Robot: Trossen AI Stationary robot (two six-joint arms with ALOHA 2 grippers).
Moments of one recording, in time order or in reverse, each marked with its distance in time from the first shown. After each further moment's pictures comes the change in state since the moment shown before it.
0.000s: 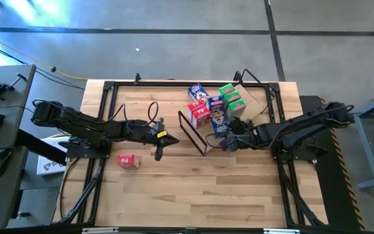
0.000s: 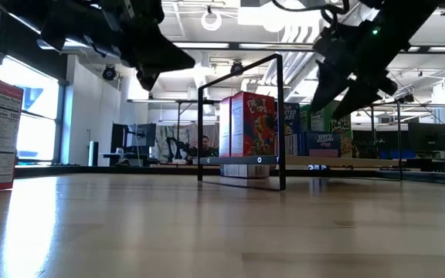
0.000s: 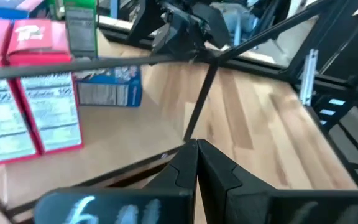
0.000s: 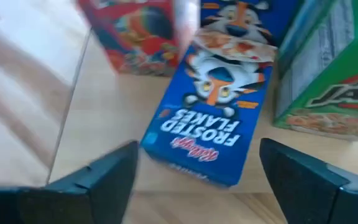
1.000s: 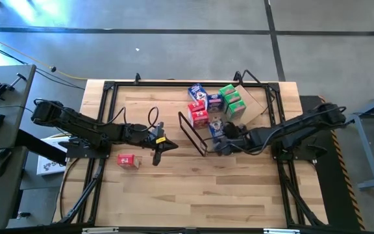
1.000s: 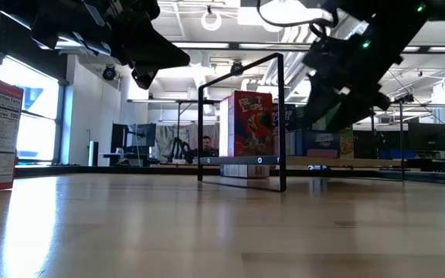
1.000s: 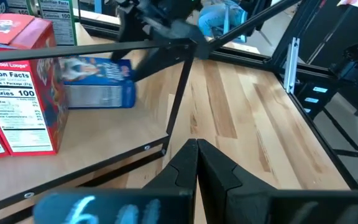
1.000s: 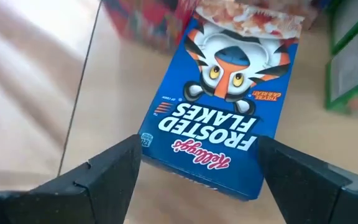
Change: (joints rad) left arm -0.058 0.000 -0.012 0.002 -0.006 0.004; right arm 0.015 0.136 0.004 0.085 -0.090 0.050
